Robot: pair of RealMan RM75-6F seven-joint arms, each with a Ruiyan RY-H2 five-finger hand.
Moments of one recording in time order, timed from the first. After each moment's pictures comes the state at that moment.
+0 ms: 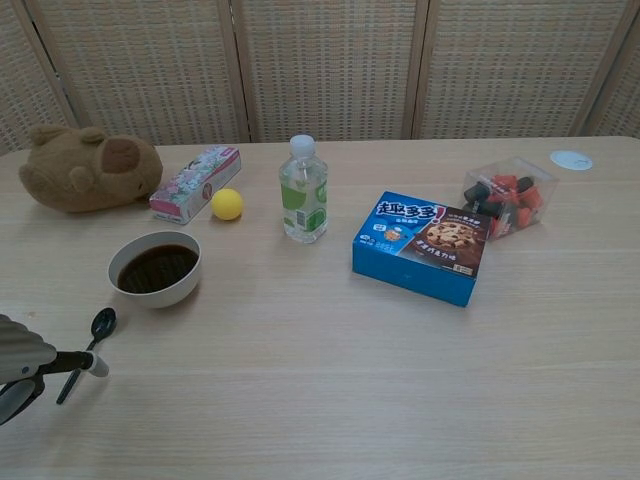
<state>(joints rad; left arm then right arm) -0.76 -1.29 0.27 -1.89 0.76 0.93 0.82 -0.16 -1.35 0.03 -1.10 -1.53 1.67 0.47</state>
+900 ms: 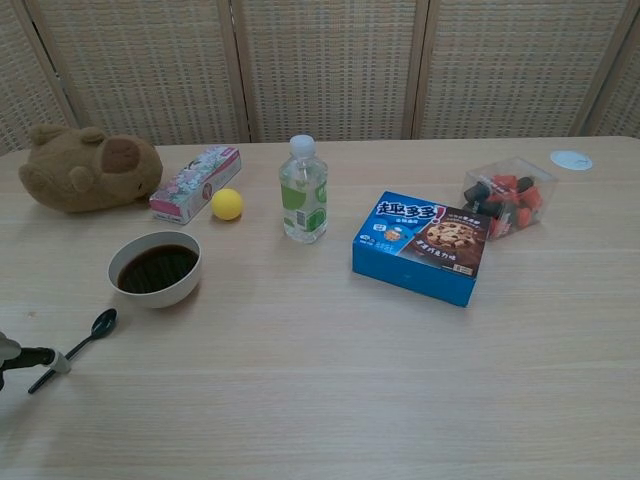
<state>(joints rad) -0.77 -1.28 0.30 -1.83 0.64 0.93 0.81 -0.16 -1.36 0.03 -1.10 -1.53 1.66 0.47</state>
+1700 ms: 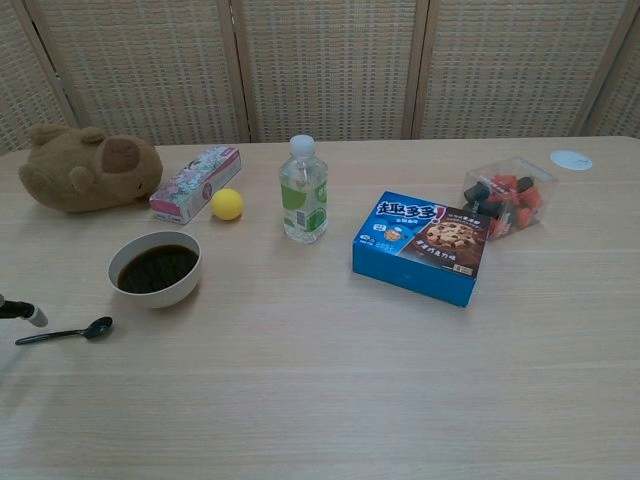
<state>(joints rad) -0.81 -1.25 0.25 -1.72 0.54 0.87 0.75 -0.17 -1.35 0.03 -1.10 -1.52 1.67 0.47</state>
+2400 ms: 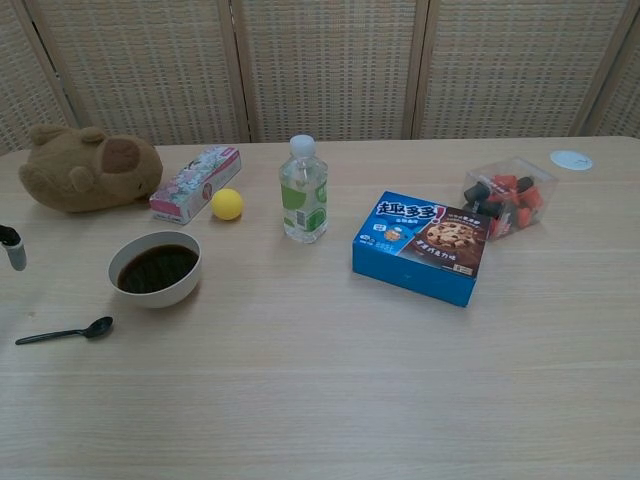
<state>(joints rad) -0.59 -1.37 0.14 -1.48 0.93 1.18 0.43 -0.17 -1.35 0.03 -1.11 -1.53 1.67 0.46</state>
